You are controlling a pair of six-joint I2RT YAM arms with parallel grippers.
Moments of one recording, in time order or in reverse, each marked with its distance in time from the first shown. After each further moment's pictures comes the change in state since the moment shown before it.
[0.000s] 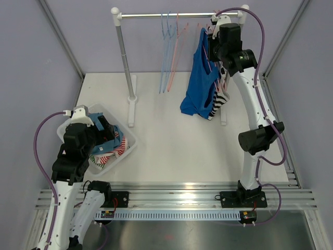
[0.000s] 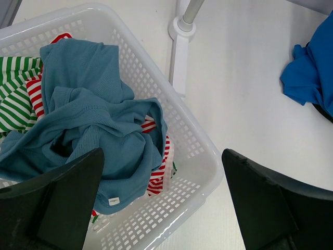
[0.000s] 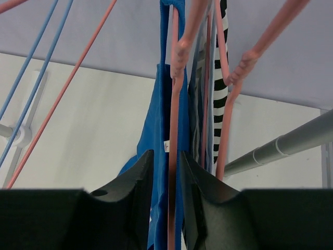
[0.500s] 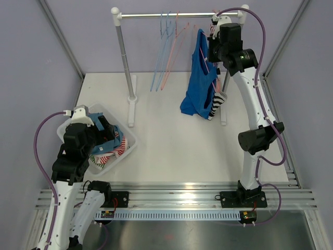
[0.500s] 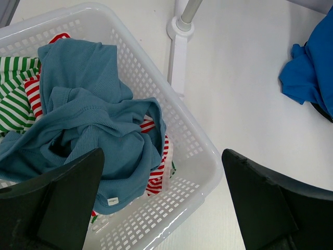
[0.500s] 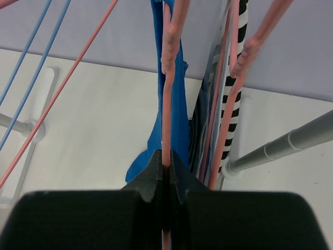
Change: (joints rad) left arm 0.000 0.000 0.000 0.000 0.006 0.000; right arm 0.000 0.009 0.026 -0.038 -0.027 0.037
